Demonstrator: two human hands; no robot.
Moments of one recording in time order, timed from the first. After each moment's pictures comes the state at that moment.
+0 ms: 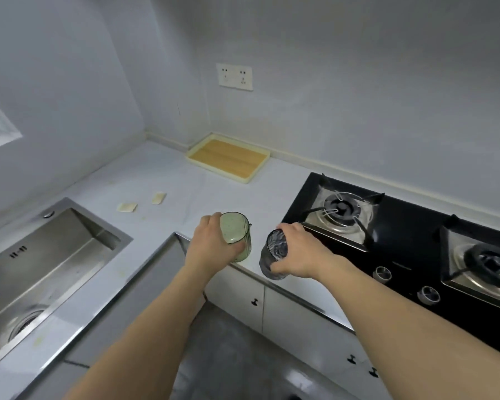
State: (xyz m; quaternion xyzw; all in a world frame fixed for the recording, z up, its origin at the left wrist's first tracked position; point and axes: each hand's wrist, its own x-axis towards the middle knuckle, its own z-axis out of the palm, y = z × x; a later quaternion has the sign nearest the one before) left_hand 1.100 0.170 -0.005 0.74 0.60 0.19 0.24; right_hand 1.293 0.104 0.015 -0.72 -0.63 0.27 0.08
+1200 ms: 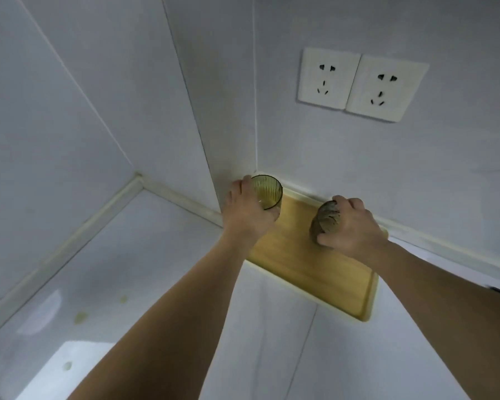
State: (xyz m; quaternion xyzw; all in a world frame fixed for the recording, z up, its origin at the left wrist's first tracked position) left_hand 1.120 0.817 -0.094 0.74 0.61 0.19 0.22; right_hand 1.298 0.720 -0.074 -0.82 -0.51 0.23 0.10
